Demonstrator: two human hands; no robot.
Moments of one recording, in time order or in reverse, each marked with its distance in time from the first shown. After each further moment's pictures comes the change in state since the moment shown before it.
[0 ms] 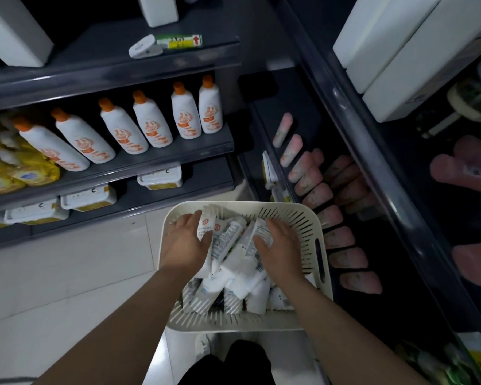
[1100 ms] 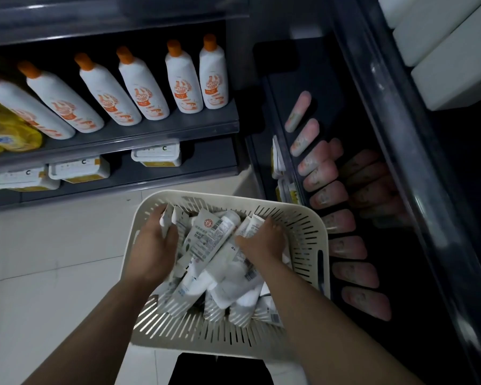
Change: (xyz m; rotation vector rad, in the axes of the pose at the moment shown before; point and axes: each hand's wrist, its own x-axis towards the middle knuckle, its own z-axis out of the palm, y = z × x) left_hand 0.003 -0.002 0.023 -0.351 0.130 -0.190; right_hand 0.070 0.028 0.060 -0.078 -0.201 0.367
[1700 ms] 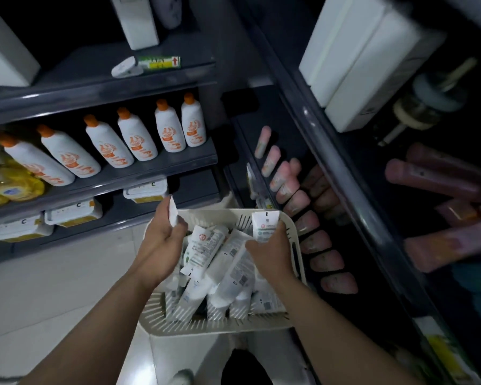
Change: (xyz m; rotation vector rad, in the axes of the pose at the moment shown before) left_hand -0.047 0.077 -0.072 -0.290 -0.219 0.194; right_hand -0.111 0.002 -0.090 0.647 0.179 -0.145
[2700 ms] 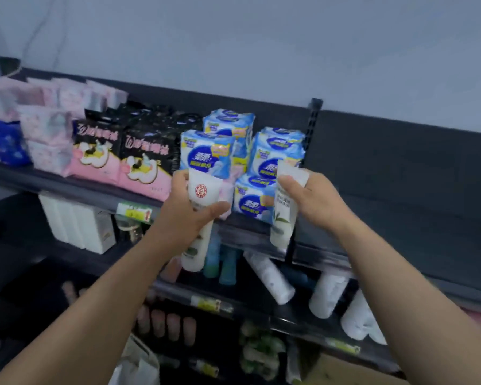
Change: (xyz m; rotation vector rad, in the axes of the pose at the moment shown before) left_hand -0.285 0.379 0.100 -0.163 -0.706 0.922; right_hand -0.420 -0.156 -0.437 -0.196 0.865 -0.296
